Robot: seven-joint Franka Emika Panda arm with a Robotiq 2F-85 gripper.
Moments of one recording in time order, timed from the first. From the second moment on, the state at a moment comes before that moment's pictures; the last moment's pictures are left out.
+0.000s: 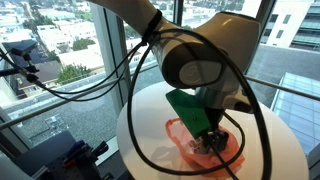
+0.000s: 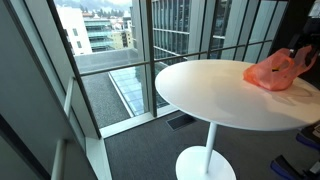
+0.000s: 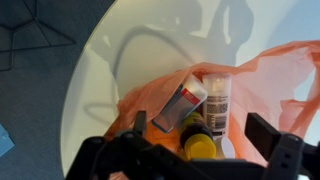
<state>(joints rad) -0.30 0.14 -0.31 -2.20 0.09 2.31 -0.17</state>
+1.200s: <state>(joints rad) -0.30 0.20 -0.25 -2.17 0.09 2.40 -0.17</state>
